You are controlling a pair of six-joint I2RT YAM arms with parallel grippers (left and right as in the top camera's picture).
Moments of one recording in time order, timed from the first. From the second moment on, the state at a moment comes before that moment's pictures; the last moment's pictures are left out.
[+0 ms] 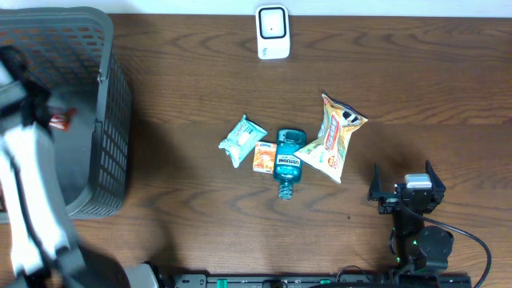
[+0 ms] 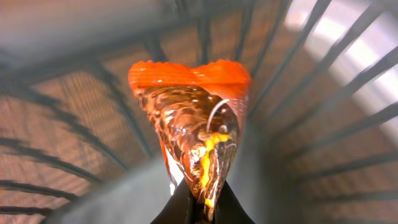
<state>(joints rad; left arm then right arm) 0.50 1.48 1.38 -0.59 -0.35 -0.50 -0.06 0.02 0.01 -0.07 -0.03 -0.17</state>
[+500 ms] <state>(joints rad) 0.39 0.93 1.38 -0.61 0.08 -0.65 -0.06 0.02 0.01 -0.07 -0.03 -0.17</state>
